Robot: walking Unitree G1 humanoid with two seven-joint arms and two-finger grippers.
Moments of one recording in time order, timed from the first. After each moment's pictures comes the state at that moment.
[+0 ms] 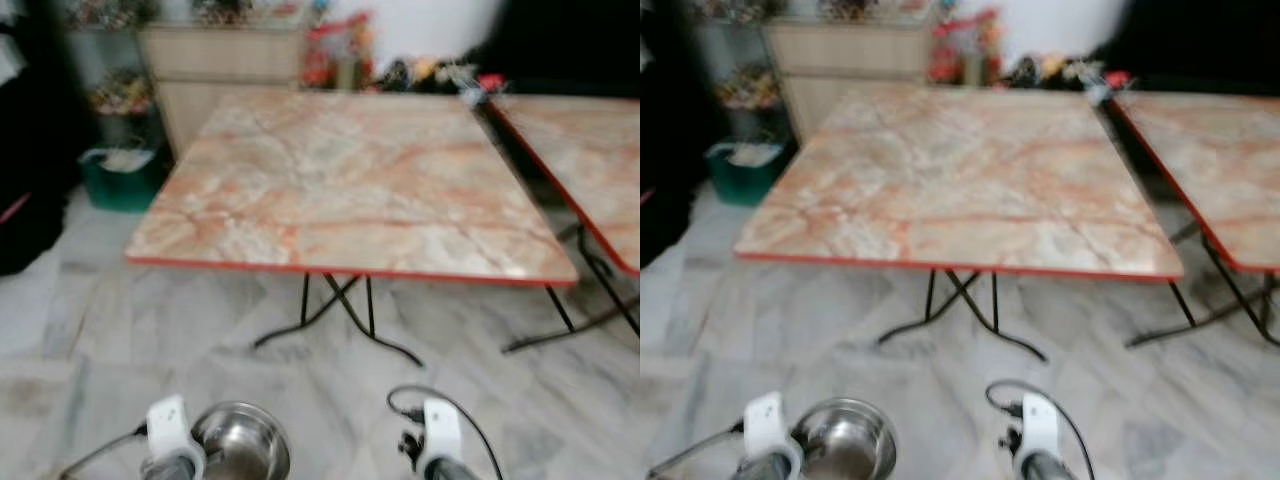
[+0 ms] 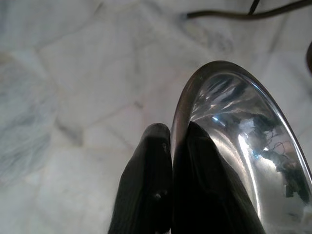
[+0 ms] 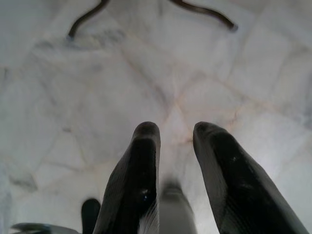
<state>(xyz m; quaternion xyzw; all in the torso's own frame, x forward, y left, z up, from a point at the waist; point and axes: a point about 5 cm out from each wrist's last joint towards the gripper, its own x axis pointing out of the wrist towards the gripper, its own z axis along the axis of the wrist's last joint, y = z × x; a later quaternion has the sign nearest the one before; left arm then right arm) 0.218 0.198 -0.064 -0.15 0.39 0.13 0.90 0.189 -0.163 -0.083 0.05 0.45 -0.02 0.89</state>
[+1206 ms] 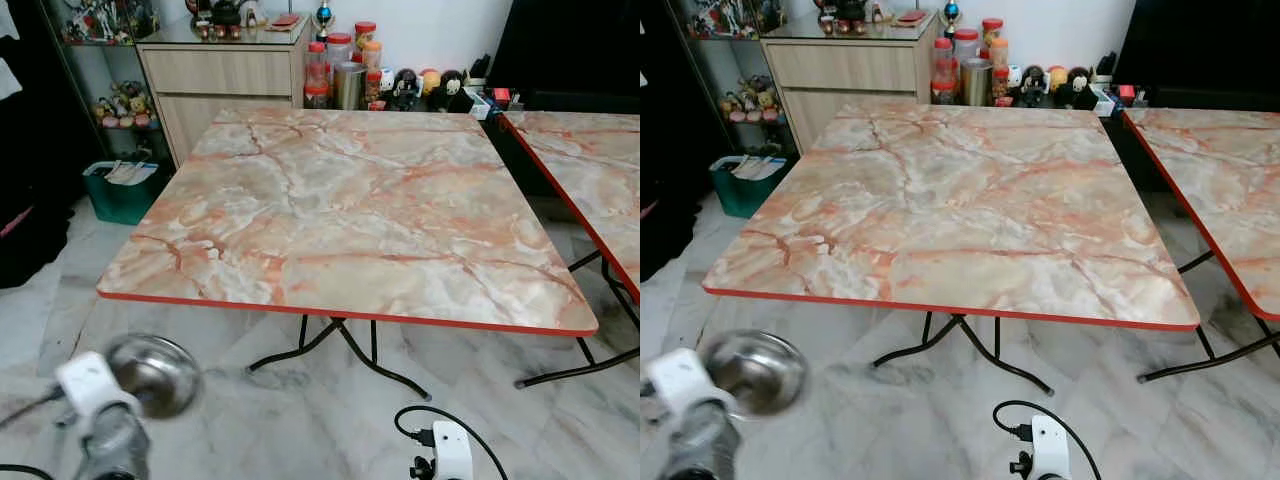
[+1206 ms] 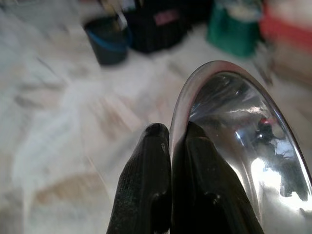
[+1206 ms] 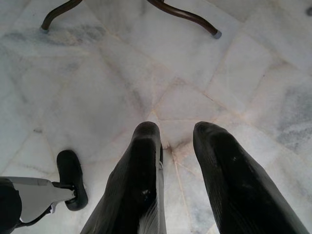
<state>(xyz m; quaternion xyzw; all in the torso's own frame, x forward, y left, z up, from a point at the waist) 0.249 0.304 0.021 -0.03 0.11 0.40 0.91 0.173 -0.174 -0.090 0.02 0.48 -0.02 0.88</state>
